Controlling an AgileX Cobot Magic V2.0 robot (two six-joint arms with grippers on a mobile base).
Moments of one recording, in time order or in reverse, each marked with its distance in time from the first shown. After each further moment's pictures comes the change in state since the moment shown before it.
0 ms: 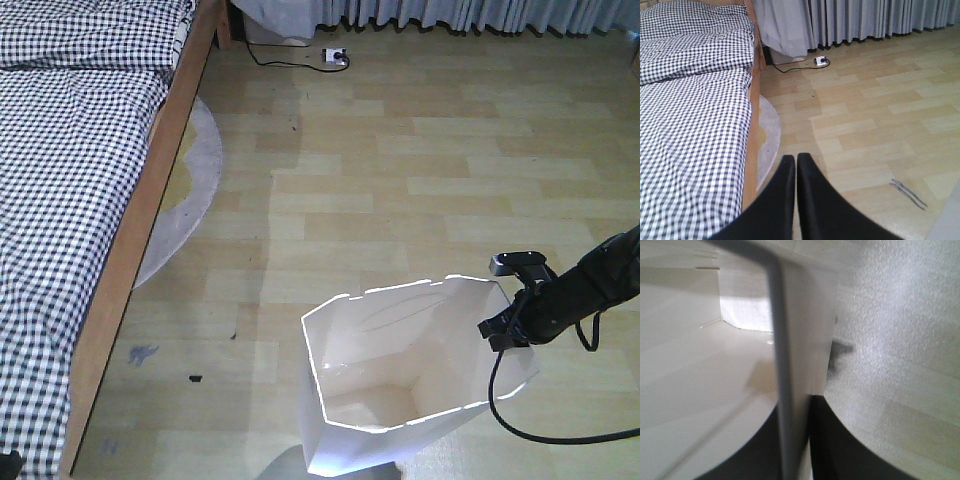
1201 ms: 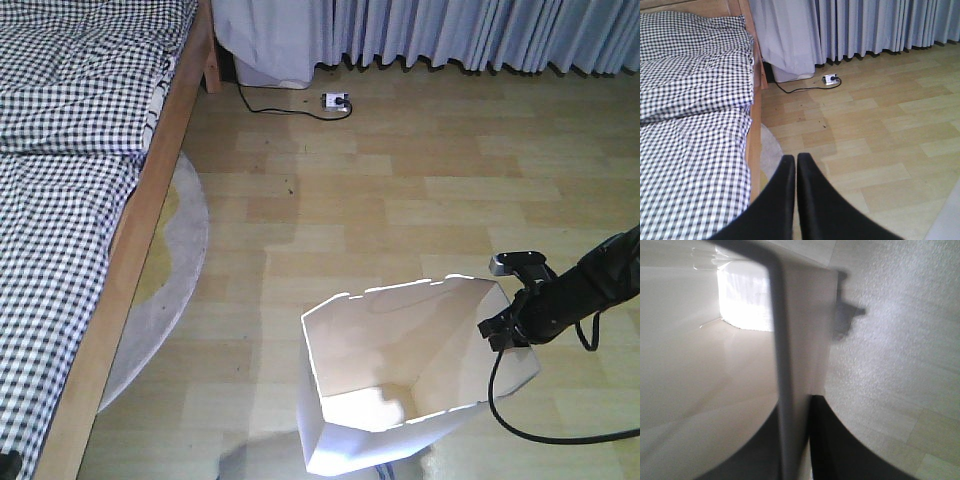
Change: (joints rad) left arm 0.000 0.000 0.000 0.000 0.000 0.000; right arm 0.000 0.000 0.000 0.000 0.000 0.000
